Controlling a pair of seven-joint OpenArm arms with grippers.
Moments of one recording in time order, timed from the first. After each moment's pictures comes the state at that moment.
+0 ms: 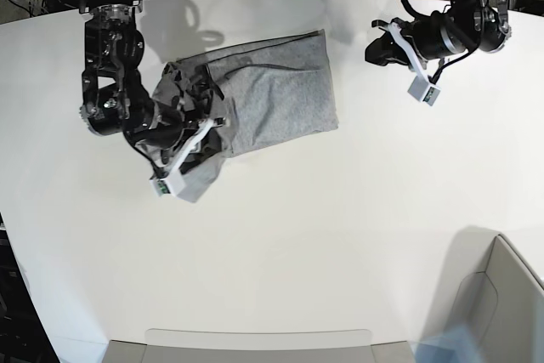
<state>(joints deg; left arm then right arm) 22.6 -16.1 -17.9 113.6 -55.2 -22.1 78.4 4.3 11.3 -5.3 106.8 36.6 0.6 -74.4</state>
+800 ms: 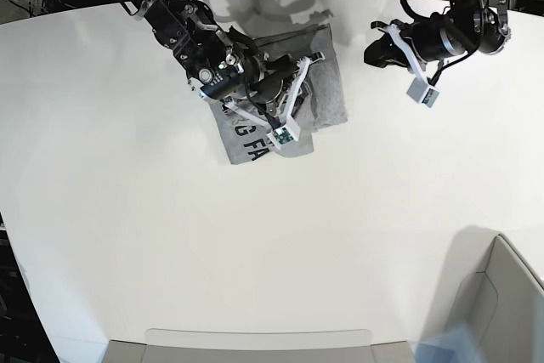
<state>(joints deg) 22.1 -16.0 -17.4 113.6 -55.2 -22.1 78.4 5.9 9.7 -40.6 105.1 26.1 -11.0 -68.3</state>
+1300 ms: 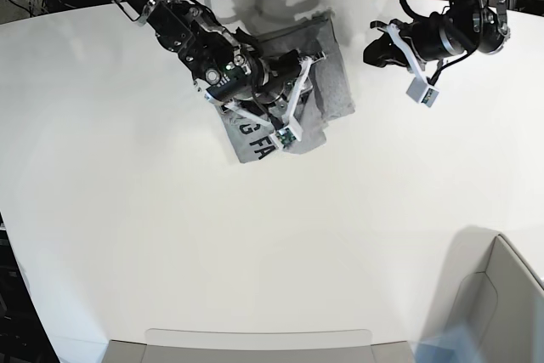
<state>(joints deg) 22.2 -16.0 -17.4 113.6 -55.2 -22.0 78.4 8.0 9.7 -42.7 105.1 22.9 -15.6 -72.1</state>
